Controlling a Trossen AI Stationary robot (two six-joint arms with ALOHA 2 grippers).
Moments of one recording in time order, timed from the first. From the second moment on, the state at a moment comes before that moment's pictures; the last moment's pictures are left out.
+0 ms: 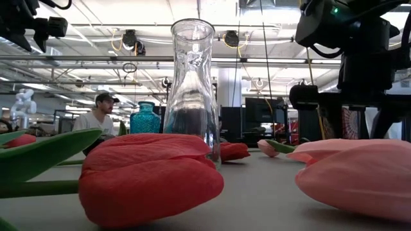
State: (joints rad) left arm 0.62 0.46 0.86 -1.27 -0.99 -0.88; right arm 0.24 1.50 0.72 -0.53 -0.06 -0.77
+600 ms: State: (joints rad) left arm 0.62 0.46 0.86 -1.27 -0.99 -0.88; right arm 0.24 1.50 0.72 -0.53 -0.06 -0.77
